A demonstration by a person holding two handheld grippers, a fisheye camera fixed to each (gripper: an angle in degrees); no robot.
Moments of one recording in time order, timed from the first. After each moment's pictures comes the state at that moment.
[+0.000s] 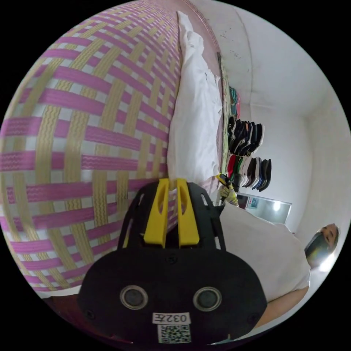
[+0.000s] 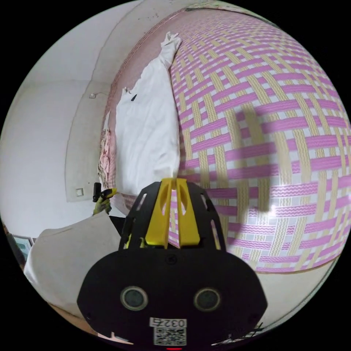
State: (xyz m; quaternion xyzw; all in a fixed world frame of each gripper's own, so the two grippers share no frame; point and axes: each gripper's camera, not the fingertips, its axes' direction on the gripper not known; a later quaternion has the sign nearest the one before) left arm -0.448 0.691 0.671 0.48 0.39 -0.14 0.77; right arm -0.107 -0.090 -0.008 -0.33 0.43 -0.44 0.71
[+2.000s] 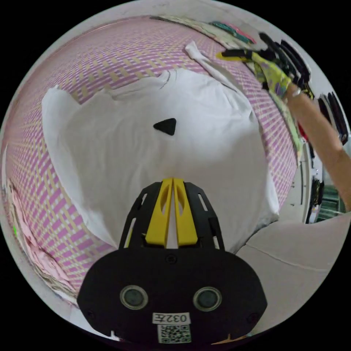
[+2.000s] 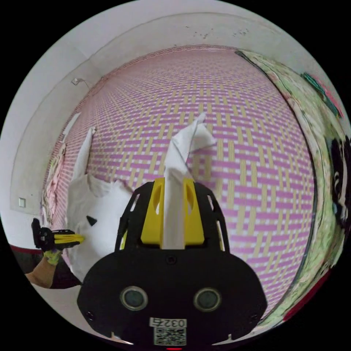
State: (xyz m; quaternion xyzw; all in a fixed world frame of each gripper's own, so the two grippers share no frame) left arm -0.055 0.331 0.322 0.38 -0.04 -0.09 0.92; right arm -0.162 -0.027 0.356 -0.23 0.50 -0.64 0.54
